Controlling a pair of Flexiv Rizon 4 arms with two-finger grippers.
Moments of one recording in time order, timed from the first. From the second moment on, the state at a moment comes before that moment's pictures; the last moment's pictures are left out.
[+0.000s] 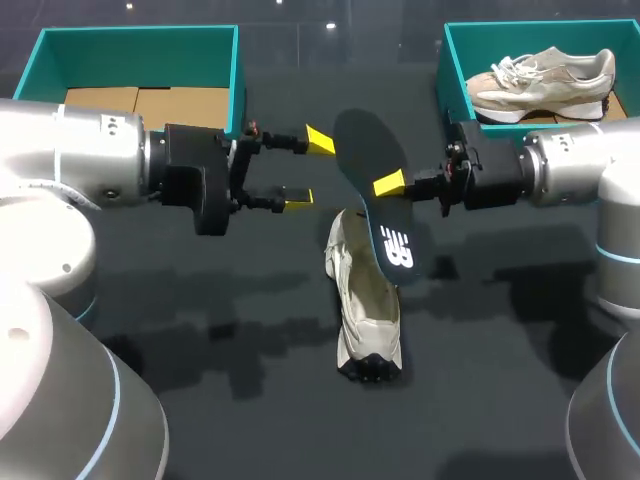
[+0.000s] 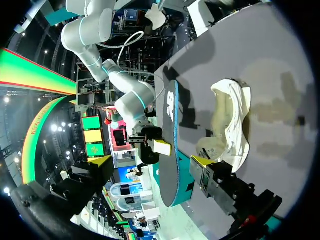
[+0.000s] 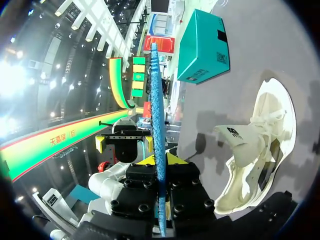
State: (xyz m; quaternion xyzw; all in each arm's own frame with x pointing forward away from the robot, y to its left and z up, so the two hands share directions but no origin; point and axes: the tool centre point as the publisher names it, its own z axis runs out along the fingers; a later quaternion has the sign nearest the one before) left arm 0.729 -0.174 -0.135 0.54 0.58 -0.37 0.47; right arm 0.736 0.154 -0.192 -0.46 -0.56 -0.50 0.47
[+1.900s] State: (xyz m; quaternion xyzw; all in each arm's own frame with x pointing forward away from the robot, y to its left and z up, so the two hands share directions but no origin) left arm 0.835 -0.248 -0.057 0.62 0.75 -0.19 0.15; right arm 0.738 0.156 -0.192 -0.46 -0.56 -0.50 0.47
